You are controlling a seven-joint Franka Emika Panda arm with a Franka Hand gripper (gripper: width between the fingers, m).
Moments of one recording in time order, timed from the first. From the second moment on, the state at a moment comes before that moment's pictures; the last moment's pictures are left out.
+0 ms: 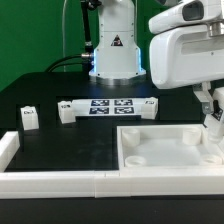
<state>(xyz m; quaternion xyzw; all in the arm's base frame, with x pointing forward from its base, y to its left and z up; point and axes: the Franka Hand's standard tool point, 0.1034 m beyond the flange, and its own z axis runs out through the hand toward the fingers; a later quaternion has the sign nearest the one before) 0.611 0.133 0.102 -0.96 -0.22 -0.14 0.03</state>
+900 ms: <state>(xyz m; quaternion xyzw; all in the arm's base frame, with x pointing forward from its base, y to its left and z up) 0.631 0.114 0.085 -0.94 -0.24 -0.25 0.02</state>
